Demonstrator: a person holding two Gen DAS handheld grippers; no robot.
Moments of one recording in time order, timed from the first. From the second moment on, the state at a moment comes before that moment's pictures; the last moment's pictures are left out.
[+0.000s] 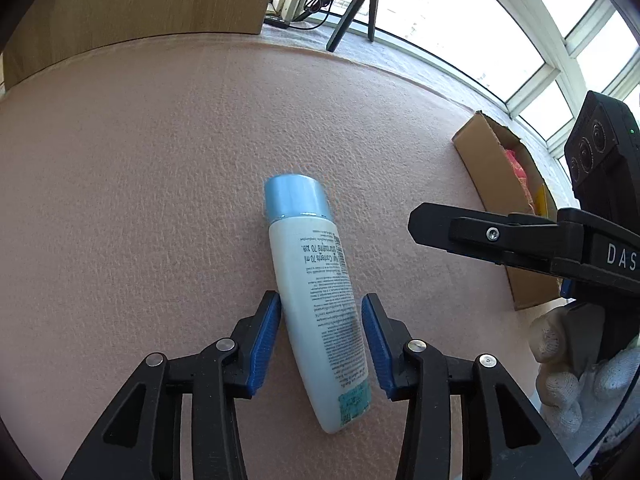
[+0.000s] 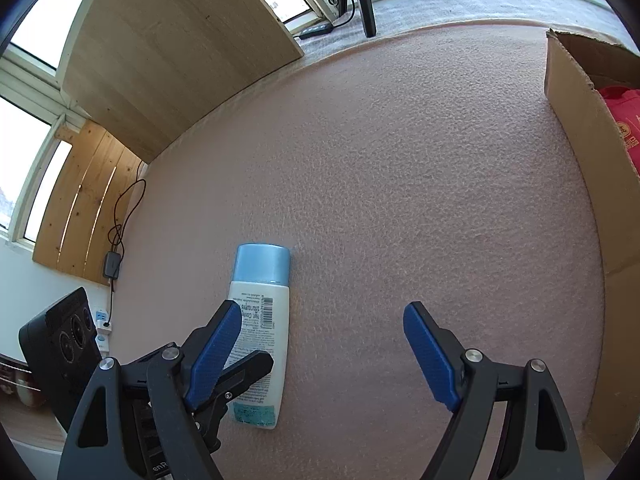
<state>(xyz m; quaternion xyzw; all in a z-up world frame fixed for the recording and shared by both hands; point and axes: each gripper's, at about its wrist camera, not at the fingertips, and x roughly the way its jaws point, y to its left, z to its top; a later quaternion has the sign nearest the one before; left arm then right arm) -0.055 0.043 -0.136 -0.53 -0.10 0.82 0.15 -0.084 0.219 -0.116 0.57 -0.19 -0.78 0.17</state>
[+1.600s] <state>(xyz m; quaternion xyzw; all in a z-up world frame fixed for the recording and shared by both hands) -0.057 0.130 -0.085 -0.50 -0.11 0.83 0.23 -0.062 0.261 -0.068 0.54 -0.17 -0.80 0.21</state>
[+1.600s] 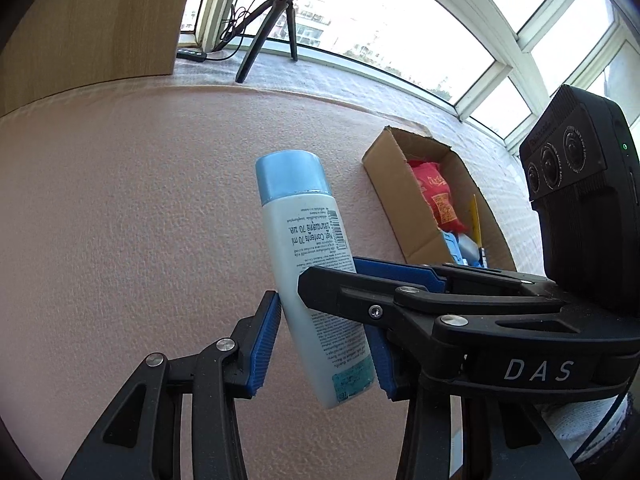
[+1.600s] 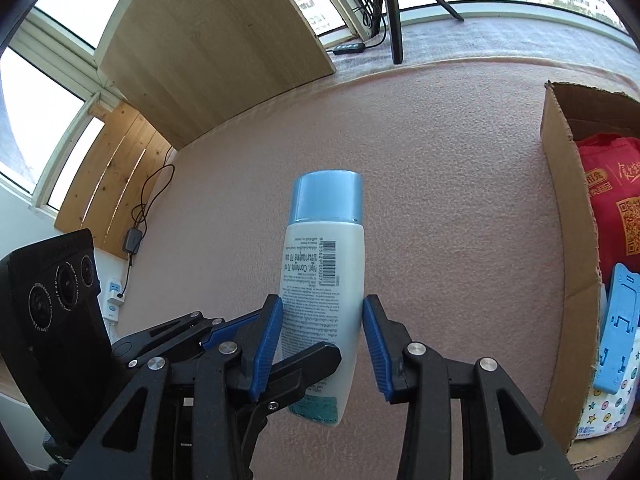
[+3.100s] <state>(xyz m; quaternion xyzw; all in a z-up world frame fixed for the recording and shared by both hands) -0.160 0.376 -0.068 -0.48 -0.05 0.82 0.31 -0.095 0.495 -0.046 0.48 -0.20 -0.85 0.06</state>
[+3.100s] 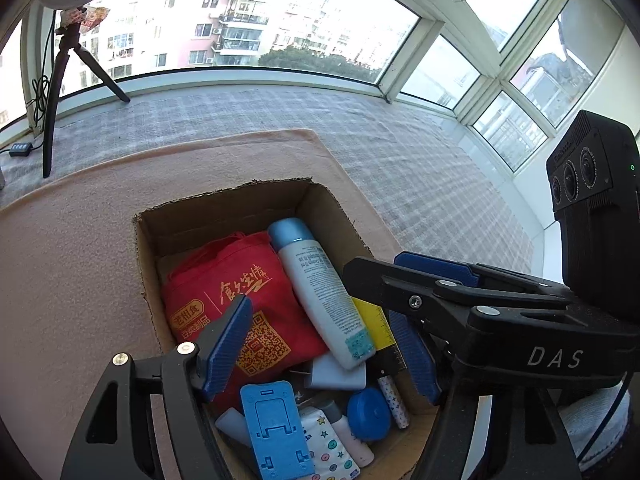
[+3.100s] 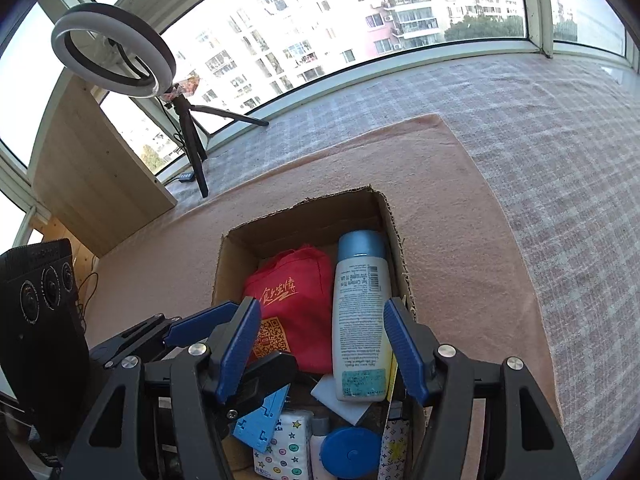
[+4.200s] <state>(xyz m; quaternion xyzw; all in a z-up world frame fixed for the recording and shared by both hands) -0.052 0.108 -0.025 -0.44 -0.05 0.89 0.10 -0.021 0.319 -0.018 0.44 -0.13 -0.88 0.12</state>
